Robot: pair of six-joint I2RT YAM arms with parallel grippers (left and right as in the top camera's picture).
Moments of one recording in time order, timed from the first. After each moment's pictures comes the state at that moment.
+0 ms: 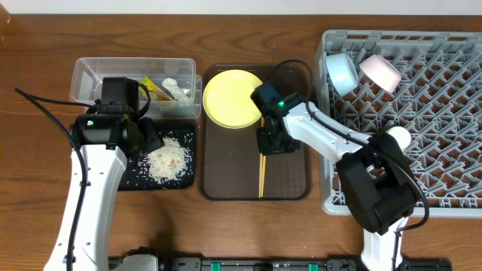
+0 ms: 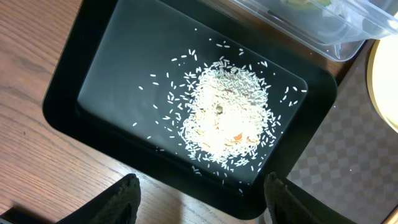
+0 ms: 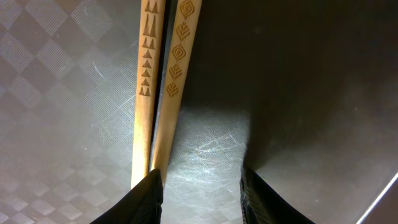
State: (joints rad) left arm 0.01 1.33 1.17 -1.14 -0.14 -0.49; right arm 0.60 2.04 1.39 -0.86 -0.07 0.48
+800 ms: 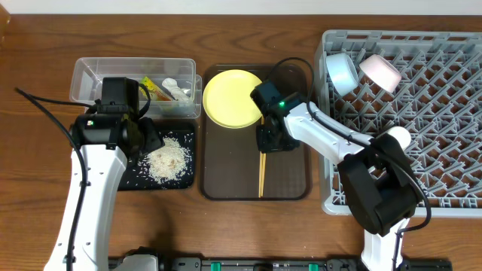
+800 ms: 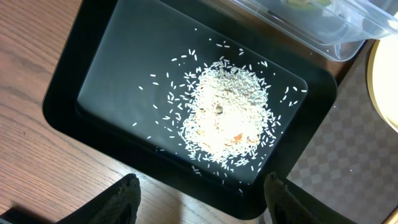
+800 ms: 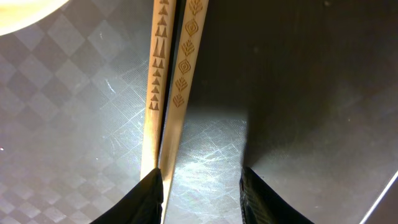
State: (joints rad) left arm 0.01 1.33 1.17 -1.14 -0.14 -0.49; right arm 0.60 2.03 1.39 -0.83 -0.07 0.49
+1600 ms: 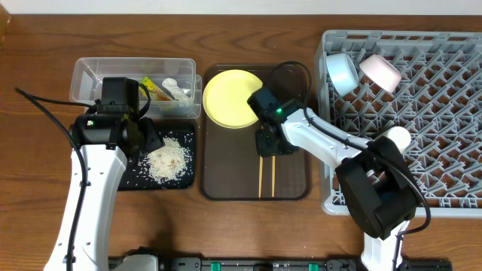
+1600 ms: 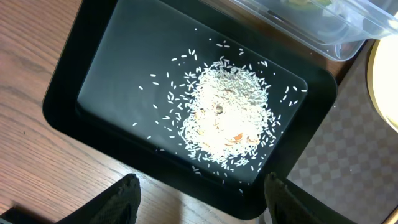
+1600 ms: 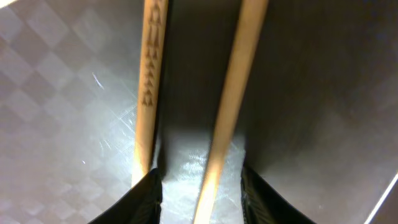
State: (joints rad) left arm 0.01 1.33 1.17 -1.14 -0.14 -0.49; right arm 0.62 2.01 1.34 -0.80 0.00 0.52
